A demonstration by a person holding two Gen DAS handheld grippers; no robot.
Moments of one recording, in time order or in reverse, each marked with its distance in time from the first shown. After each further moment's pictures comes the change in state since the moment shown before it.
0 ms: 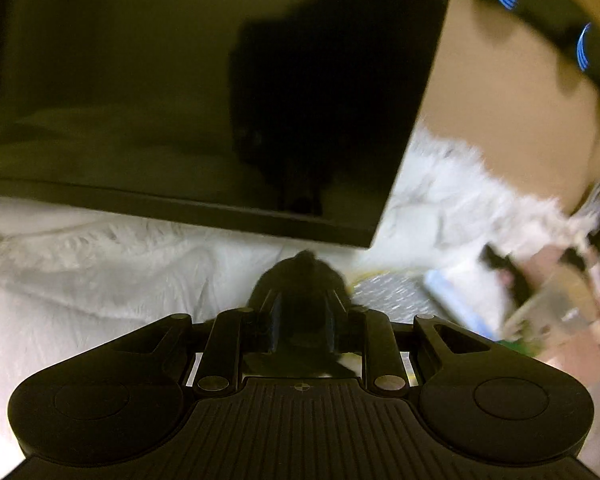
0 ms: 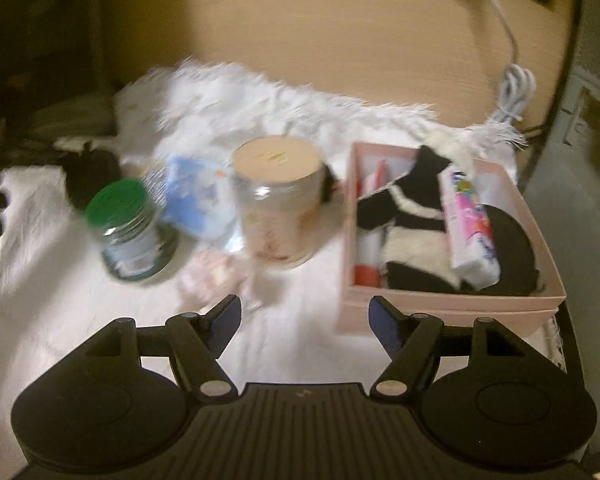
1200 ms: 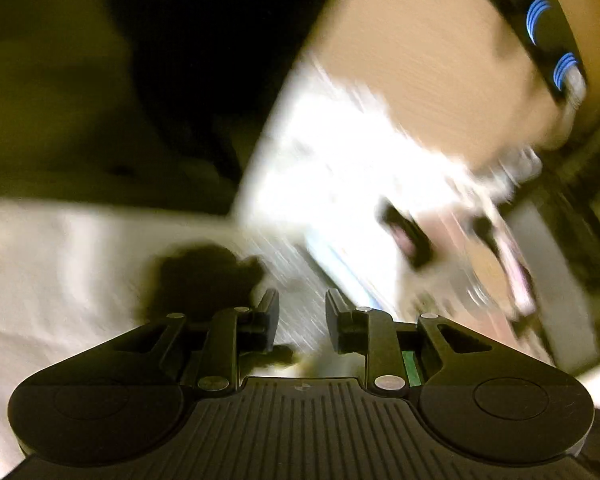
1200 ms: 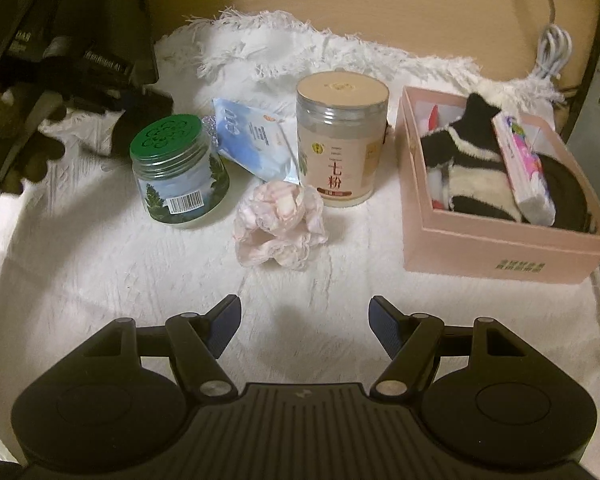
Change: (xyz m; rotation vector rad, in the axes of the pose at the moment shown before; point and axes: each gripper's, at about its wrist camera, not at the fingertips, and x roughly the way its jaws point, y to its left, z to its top) left arm 0.031 -0.027 0.015 -0.004 0.252 -0.399; right arm 0.008 0.031 -0.031 0.017 0.088 0.072
